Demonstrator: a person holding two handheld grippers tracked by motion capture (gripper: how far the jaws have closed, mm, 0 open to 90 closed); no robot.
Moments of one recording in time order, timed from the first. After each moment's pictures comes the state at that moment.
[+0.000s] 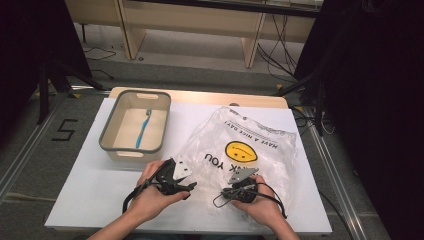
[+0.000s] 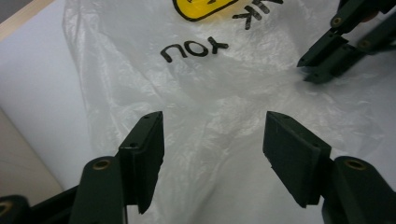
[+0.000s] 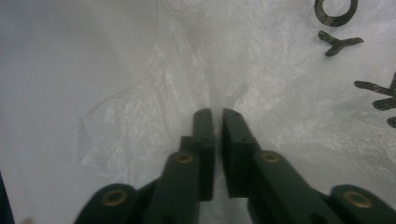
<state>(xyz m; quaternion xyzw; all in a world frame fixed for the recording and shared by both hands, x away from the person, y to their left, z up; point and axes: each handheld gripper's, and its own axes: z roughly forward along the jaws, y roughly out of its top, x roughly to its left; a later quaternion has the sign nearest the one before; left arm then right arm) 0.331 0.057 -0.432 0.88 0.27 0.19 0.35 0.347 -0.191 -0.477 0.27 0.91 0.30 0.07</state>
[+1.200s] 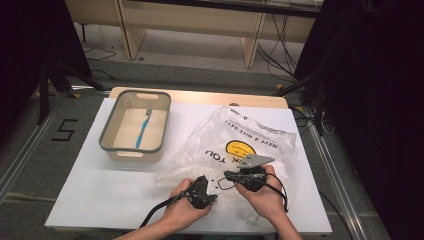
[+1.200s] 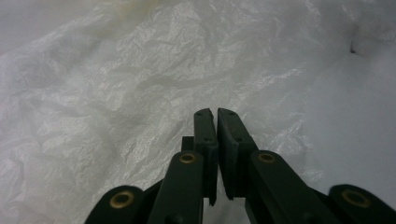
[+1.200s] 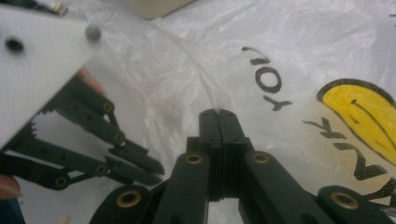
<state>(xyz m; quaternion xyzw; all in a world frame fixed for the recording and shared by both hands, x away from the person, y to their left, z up) 0.325 -0.015 -0.483 0.91 0.22 0.13 0.33 0.350 -0.196 -0.424 0.32 0.85 0.38 0.13</state>
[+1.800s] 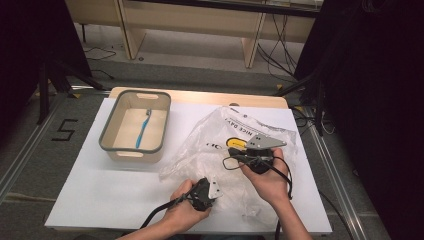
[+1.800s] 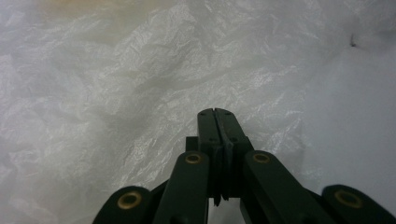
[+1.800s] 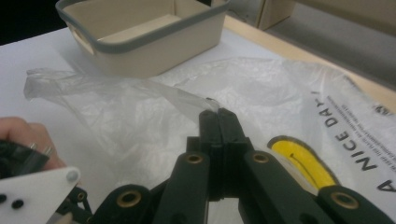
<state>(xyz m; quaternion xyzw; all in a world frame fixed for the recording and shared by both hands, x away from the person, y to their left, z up) 0.321 -0.017 -0.484 0.91 0.21 0.14 0.32 0.367 -0.197 -0.369 0.32 0.82 0.43 0.21</state>
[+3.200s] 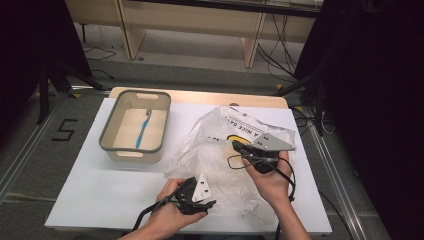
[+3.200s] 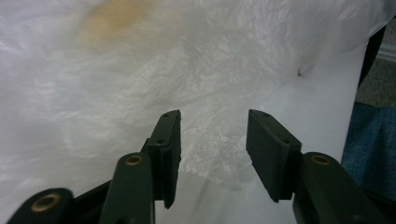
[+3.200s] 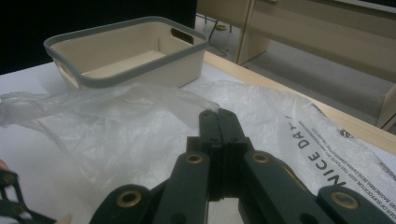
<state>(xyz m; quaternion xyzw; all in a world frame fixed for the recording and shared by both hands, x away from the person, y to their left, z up) 0.297 0.019 -0.438 0.89 0.21 0.15 0.38 0.363 -0.204 -0.369 0.32 0.78 0.48 0.25</state>
